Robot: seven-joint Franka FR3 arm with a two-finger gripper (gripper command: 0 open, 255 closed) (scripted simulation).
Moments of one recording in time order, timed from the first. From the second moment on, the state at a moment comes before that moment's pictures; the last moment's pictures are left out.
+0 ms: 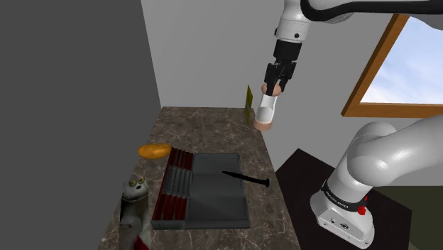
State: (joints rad) arm 0.06 -0.72 0.01 -2.35 0.12 1.62 0.08
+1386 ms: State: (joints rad) arm 0.10 -0.70 0.13 -2.13 0.20 1.45 0.25
